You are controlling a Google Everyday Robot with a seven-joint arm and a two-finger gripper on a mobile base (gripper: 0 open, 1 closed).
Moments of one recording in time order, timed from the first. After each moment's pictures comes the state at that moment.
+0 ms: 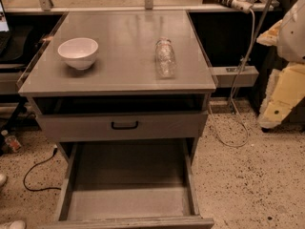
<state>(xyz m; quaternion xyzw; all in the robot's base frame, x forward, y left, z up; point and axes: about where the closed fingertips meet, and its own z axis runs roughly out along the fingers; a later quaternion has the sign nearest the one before) 0.439 -0.214 0.987 -0.60 0.78 -0.05 0.18</state>
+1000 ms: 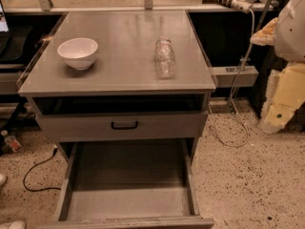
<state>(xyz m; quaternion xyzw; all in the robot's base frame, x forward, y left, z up) 0.423 -0.196 0.996 -0.63 0.76 -0.04 0.16</state>
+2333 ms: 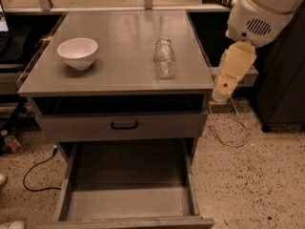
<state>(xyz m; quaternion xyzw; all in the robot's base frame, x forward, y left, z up) 0.498 -0.165 0.978 -0.56 0.81 -0.02 0.15</state>
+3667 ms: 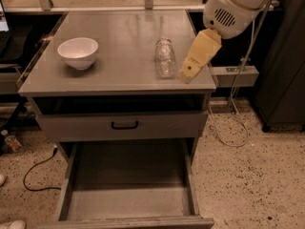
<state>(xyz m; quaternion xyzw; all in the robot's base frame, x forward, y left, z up) 0.538 -0.120 0.985 -0.48 0.85 0.01 0.22</state>
